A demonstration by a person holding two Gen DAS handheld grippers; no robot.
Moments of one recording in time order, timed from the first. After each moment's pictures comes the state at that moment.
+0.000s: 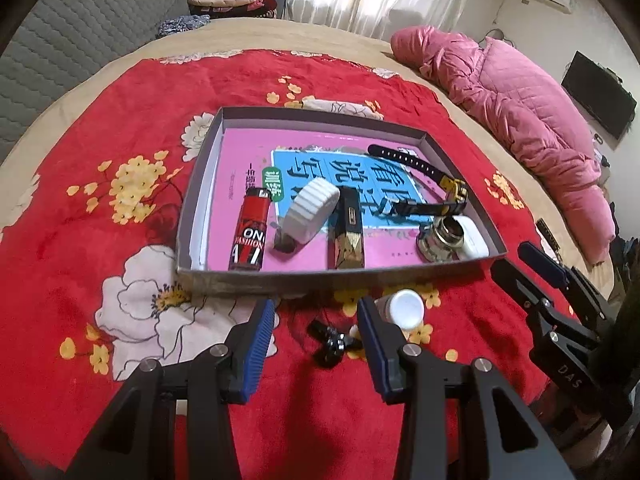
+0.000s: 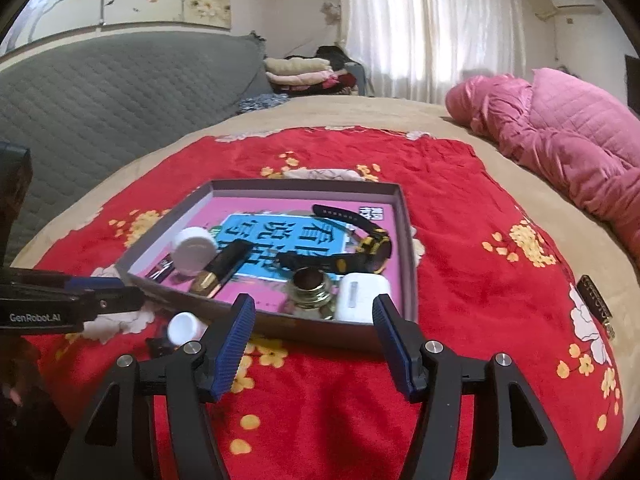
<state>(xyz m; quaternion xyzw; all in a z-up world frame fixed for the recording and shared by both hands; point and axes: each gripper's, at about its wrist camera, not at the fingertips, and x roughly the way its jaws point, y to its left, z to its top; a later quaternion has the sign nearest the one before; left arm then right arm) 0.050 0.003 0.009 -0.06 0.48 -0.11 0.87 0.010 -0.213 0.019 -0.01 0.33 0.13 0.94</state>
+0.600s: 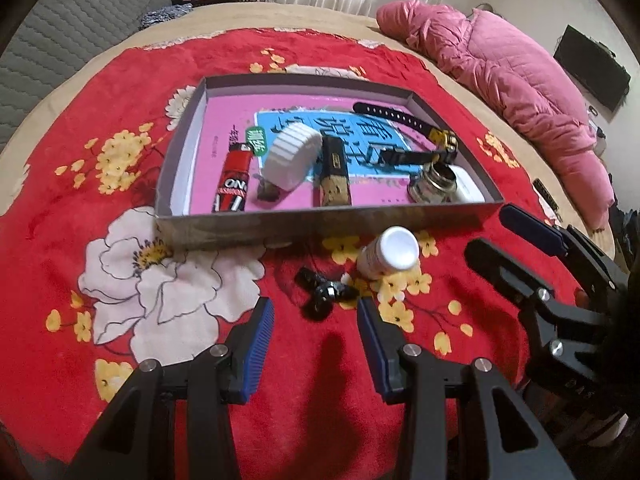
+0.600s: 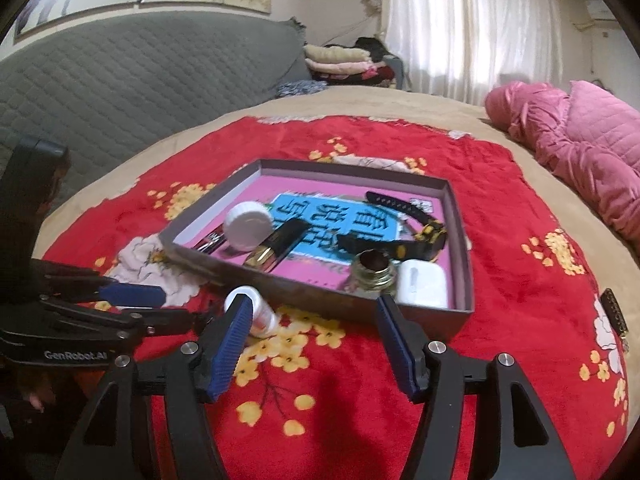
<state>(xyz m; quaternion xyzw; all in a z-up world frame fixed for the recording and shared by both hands) 0.030 -0.010 -0.011 -0.03 0.51 -0.13 0.85 -0.003 -0.182 0.013 -0.04 0.35 0.19 0.92</state>
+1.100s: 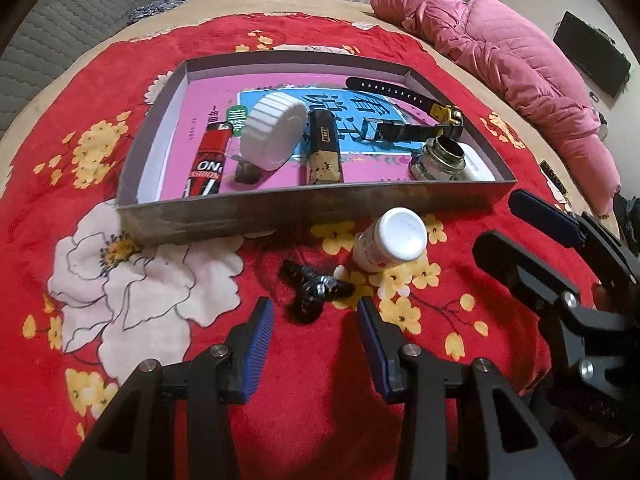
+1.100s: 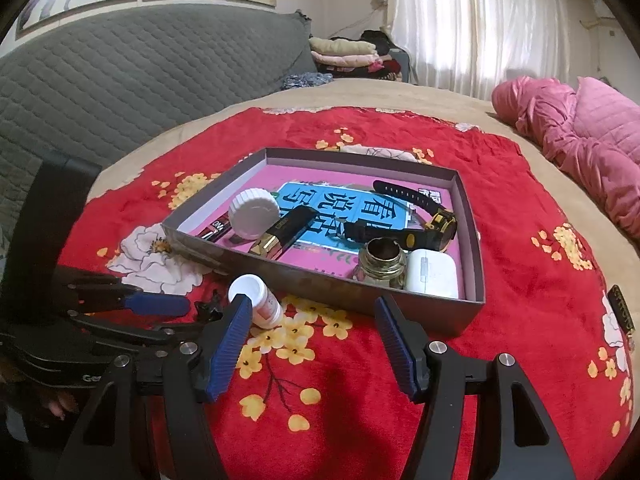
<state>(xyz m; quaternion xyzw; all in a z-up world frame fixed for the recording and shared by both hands) 0.040 -0.025 -0.034 -0.02 0.52 -0.14 0.84 0.000 -0.183 0.006 -0.04 0.35 0.19 0.91</state>
